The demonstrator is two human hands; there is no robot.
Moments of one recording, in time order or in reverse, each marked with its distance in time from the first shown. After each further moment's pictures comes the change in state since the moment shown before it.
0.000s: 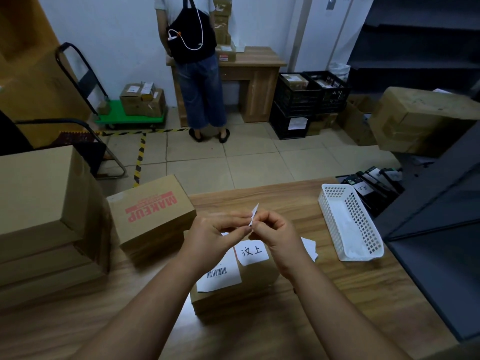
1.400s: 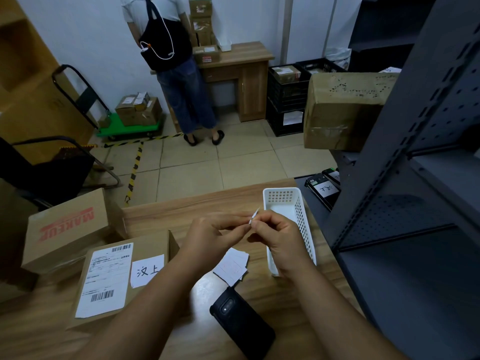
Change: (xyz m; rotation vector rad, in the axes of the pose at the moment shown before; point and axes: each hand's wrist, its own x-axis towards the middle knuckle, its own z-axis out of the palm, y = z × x) left_hand 0.098 0.092 0.244 0.083 0.002 -0.068; right_hand 0.023 -0.010 -0.273 0.165 -0.015 -0.017
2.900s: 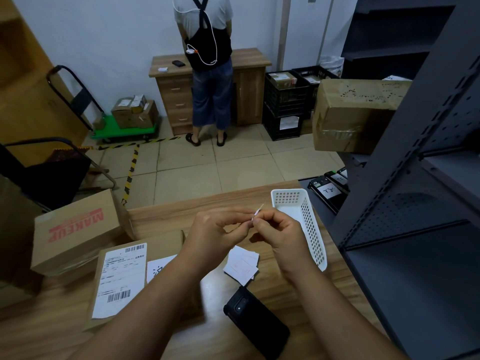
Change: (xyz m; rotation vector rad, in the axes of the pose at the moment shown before) left_hand -0.009 -0.015 -0.036 0.073 0.092 0.217; right_hand -0.012 -0.005 0.046 -0.071 0.073 -0.048
